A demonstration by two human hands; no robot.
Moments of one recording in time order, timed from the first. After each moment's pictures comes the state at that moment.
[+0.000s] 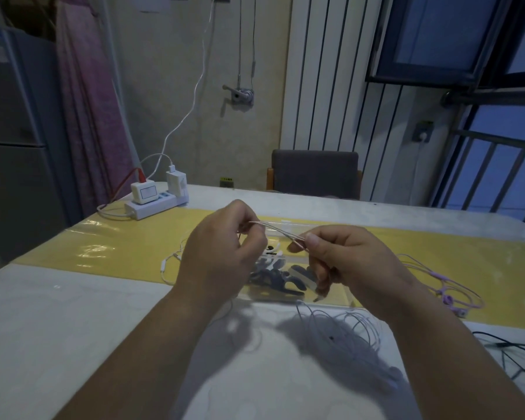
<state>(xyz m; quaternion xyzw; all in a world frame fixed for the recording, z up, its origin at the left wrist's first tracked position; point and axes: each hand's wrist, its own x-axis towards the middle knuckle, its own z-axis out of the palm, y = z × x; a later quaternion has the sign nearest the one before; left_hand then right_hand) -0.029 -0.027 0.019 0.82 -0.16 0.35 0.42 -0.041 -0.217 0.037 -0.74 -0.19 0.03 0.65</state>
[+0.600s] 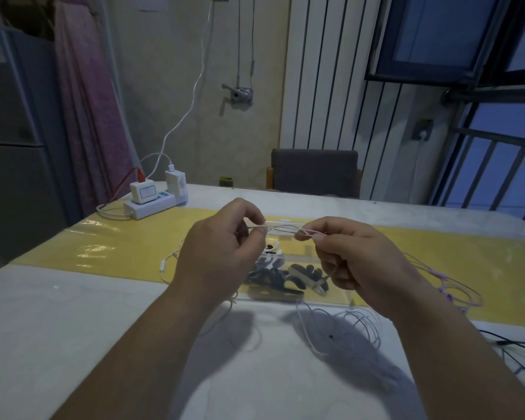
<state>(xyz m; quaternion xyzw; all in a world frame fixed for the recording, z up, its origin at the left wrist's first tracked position) -0.030 -0.025 0.019 0.82 -0.19 0.35 0.43 -0.041 -0.223 0.041 -0.74 -0.14 0.03 0.65</state>
